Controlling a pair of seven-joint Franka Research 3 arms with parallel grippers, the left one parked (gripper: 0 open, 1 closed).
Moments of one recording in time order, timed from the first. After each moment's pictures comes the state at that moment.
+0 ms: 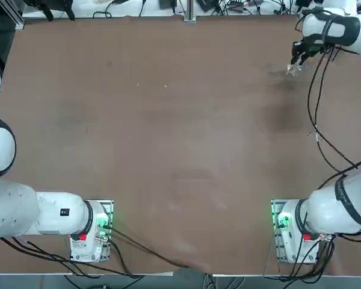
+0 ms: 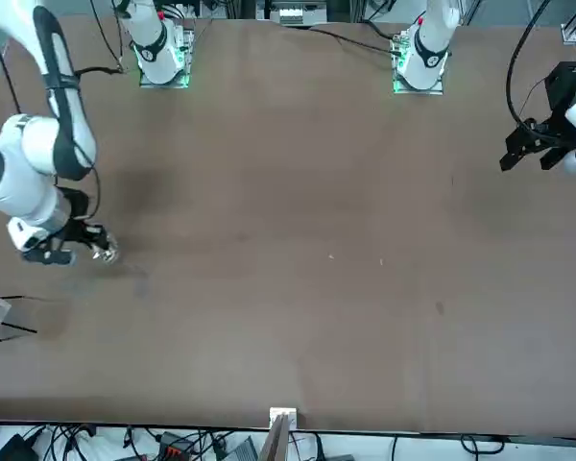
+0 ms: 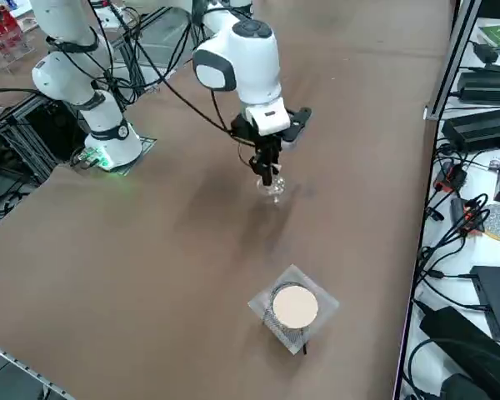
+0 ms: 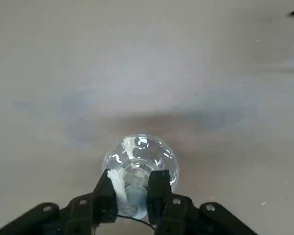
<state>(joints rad) -0.07 0.36 -0.06 -1.92 0.00 2.33 -0.04</state>
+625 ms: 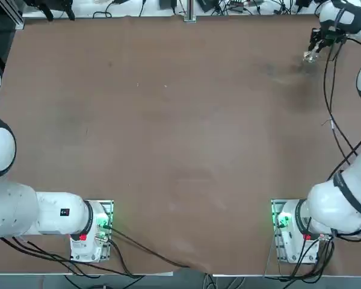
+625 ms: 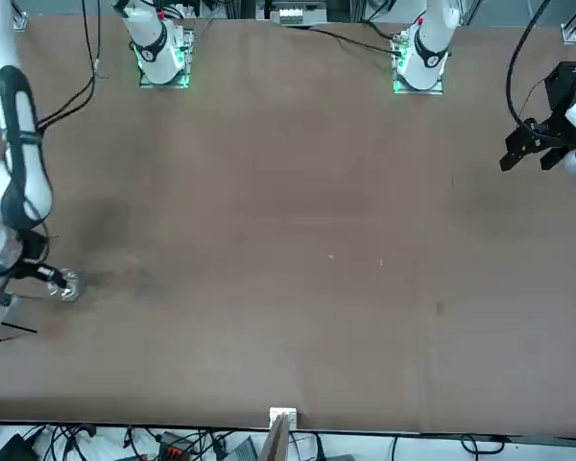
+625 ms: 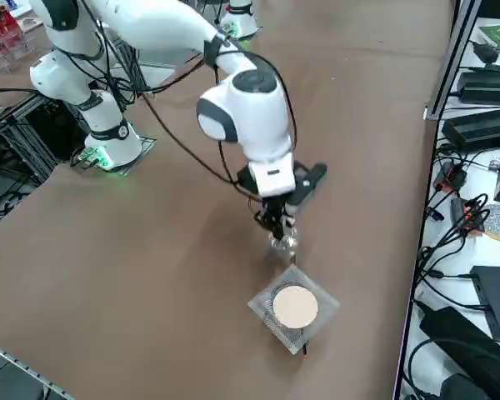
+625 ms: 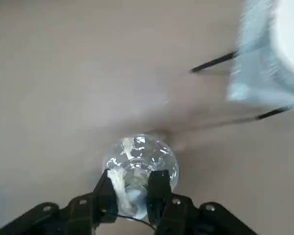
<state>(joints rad) -0.24 0.63 -0.06 -1.56 0.02 2.33 -0.04</state>
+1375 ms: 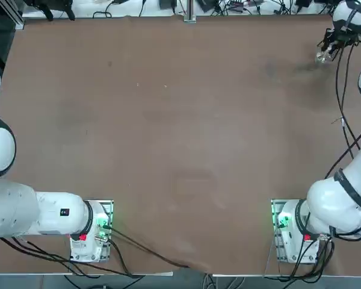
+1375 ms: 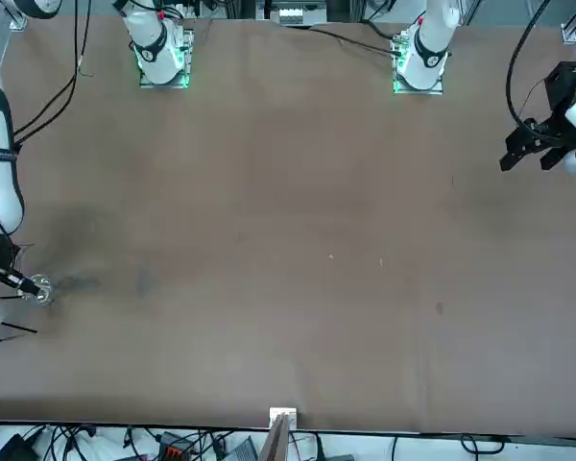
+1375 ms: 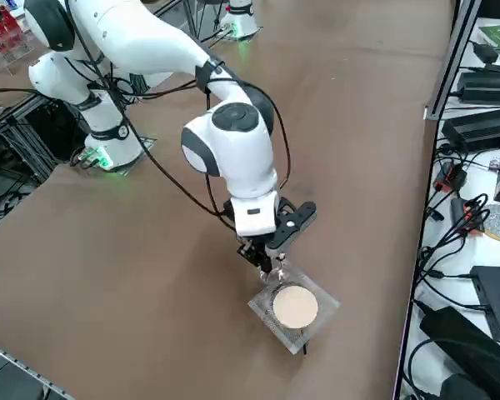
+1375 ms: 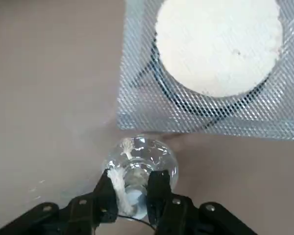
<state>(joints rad) -0.33 0.72 -0.06 -1.46 0.03 2.31 -0.02</state>
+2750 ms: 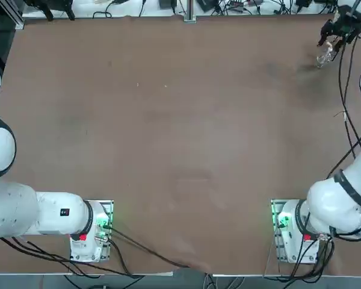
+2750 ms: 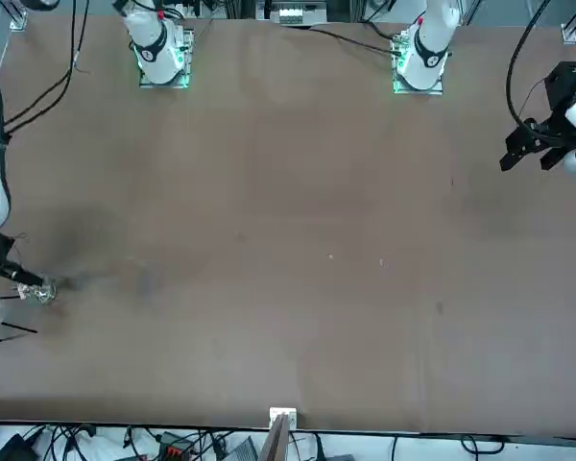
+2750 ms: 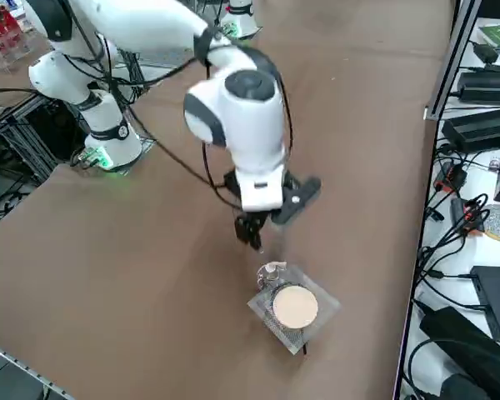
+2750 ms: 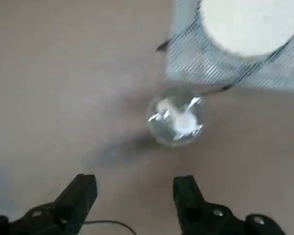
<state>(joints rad) -0.28 0.62 -0.05 -1.43 0.02 2.02 0.00</state>
